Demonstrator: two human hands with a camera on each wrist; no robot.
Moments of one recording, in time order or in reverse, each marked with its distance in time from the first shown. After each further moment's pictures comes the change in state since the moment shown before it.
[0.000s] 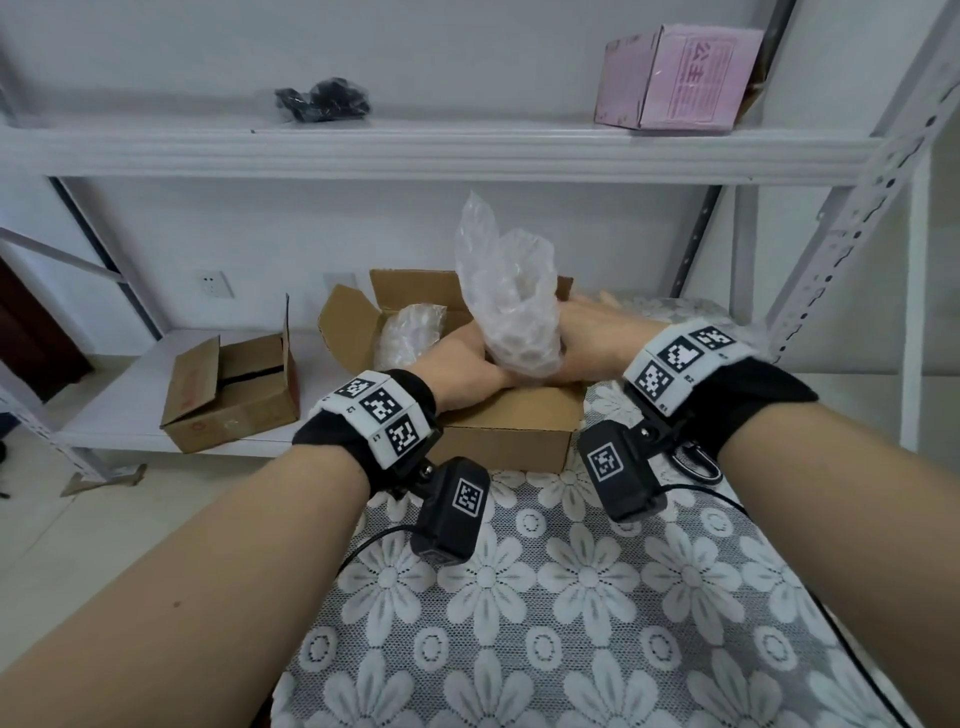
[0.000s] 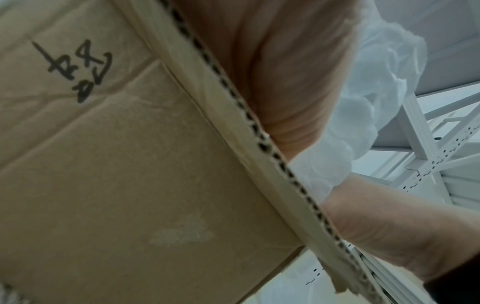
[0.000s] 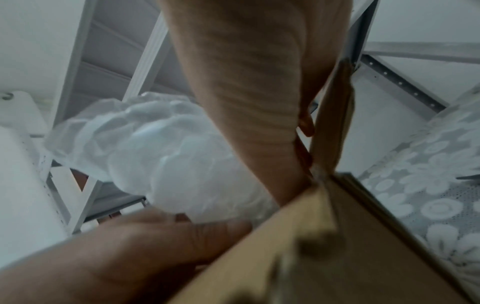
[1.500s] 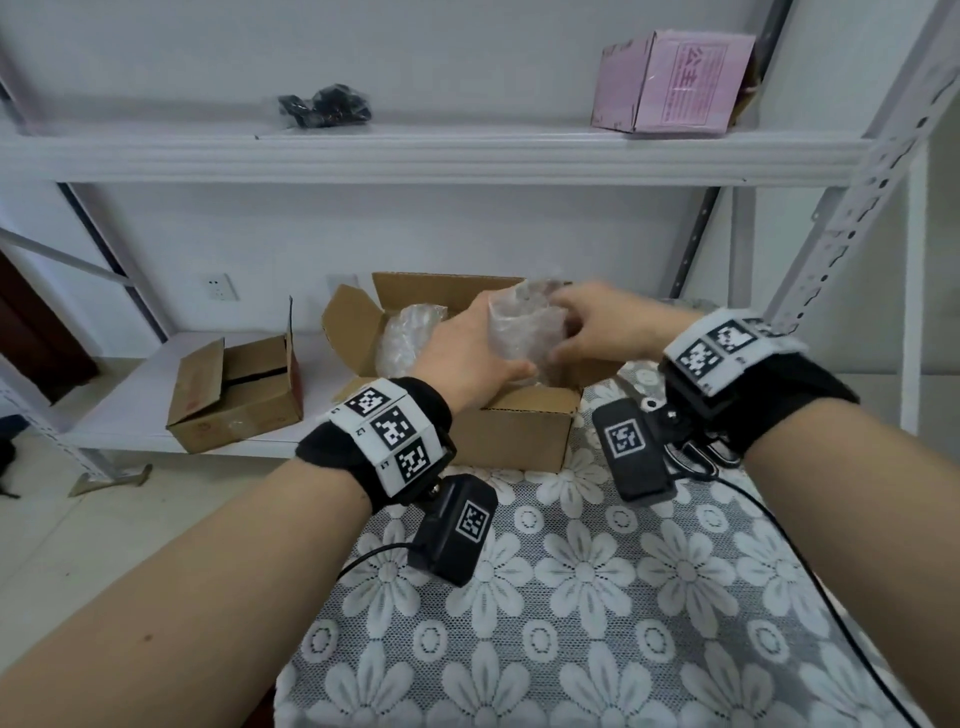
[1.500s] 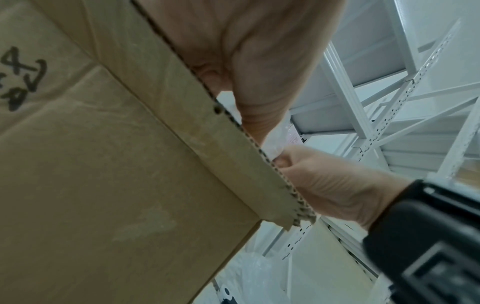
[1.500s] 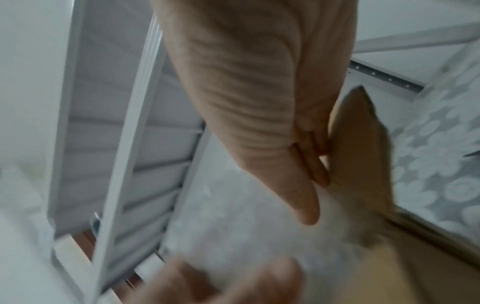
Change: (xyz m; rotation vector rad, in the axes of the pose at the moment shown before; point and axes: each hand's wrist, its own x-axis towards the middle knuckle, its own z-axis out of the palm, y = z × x) left_hand -0.011 0.023 0.003 0.195 0.221 -0.072; right_hand -0.026 0.004 -0.025 0.406 0.010 0.035
